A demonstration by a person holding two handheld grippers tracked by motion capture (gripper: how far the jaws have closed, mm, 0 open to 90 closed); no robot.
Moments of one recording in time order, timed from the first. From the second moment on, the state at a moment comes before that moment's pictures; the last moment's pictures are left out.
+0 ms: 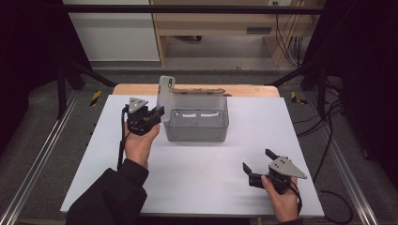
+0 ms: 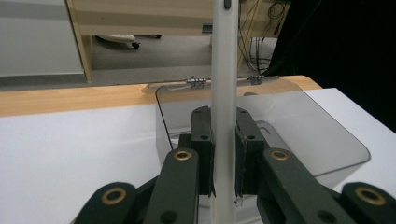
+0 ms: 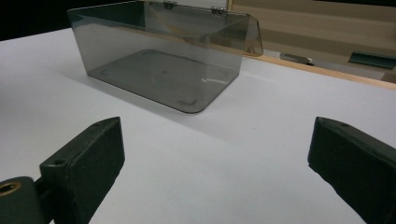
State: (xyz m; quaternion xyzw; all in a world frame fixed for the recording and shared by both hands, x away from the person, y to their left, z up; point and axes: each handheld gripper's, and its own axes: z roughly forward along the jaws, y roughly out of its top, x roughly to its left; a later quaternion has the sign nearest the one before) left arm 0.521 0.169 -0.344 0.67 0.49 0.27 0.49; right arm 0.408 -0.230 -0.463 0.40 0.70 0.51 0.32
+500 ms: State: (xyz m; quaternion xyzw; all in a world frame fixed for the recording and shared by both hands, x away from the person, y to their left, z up) left arm 0.553 0.149 -0.334 0.67 0.51 0.27 0.46; right arm 0.405 -0.229 -0.464 0.39 0.69 0.51 0.33
